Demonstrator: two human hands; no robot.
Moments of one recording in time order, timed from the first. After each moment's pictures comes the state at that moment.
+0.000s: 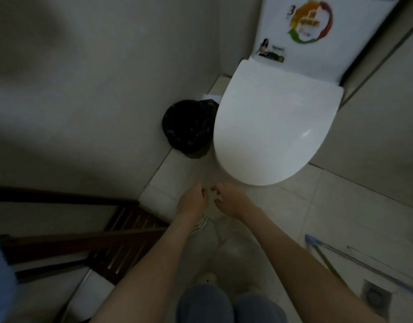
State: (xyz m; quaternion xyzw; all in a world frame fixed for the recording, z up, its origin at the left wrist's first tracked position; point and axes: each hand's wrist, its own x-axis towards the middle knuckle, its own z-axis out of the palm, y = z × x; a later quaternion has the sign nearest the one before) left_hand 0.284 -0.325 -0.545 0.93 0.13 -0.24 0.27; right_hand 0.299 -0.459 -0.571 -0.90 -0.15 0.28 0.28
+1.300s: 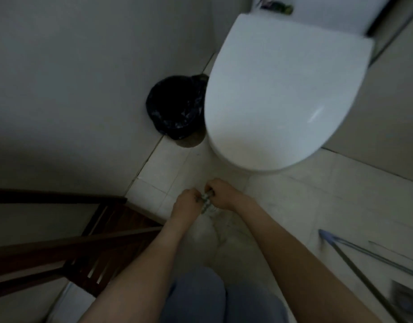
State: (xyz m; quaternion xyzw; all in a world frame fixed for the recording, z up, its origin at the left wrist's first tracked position) left_hand 0.282 -0.312 -0.695 0.90 0.14 -0.30 0.28; right_hand 0.324 -0.439 -0.721 -0.87 -0.15 0.34 0.31
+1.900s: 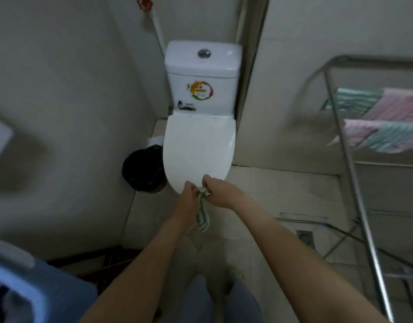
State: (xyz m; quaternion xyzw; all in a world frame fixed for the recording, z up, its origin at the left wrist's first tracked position) left_hand 0.252 -0.412 -0.286 0.87 -0.05 -0.25 0.42; right_hand 0.252 -0.547 -0.287 -0.93 -0.02 0.24 0.29
